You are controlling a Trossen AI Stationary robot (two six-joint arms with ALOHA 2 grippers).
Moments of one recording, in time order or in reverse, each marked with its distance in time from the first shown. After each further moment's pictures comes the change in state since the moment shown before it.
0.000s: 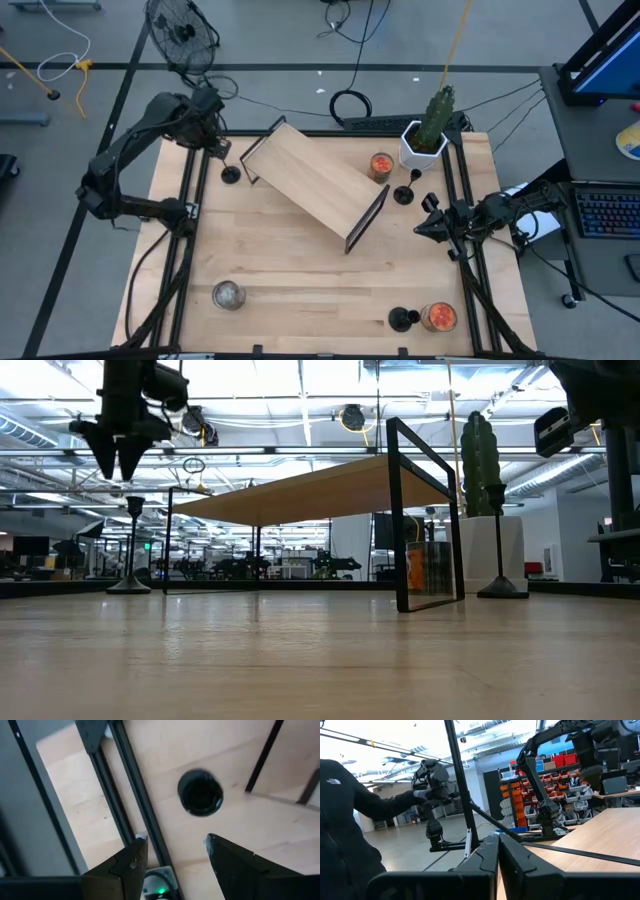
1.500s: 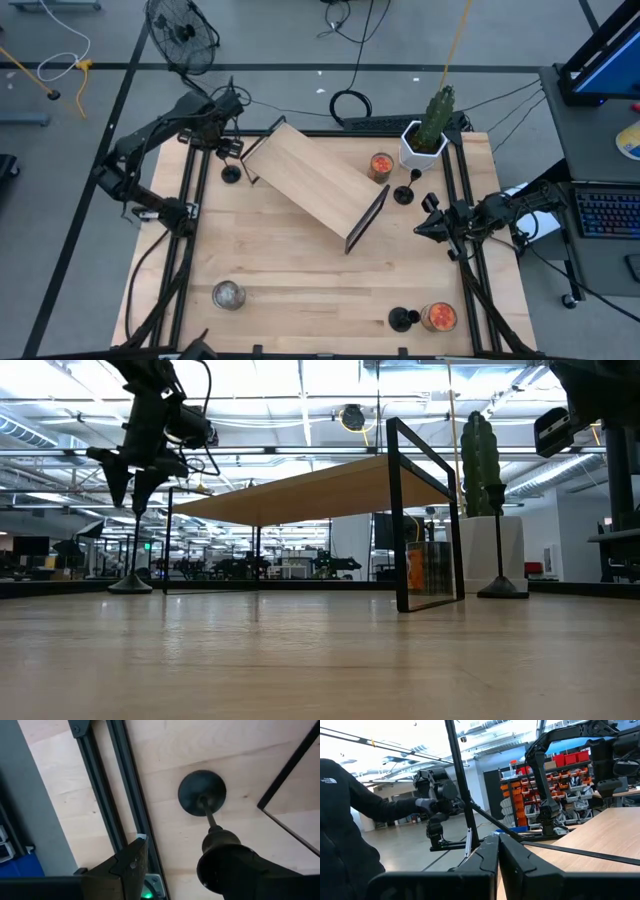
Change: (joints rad) left arm -0.013 0.213 -0.062 0.100 -0.007 -0.130; right arm 0.000 0.000 0.000 -0.003 -0.003 0.000
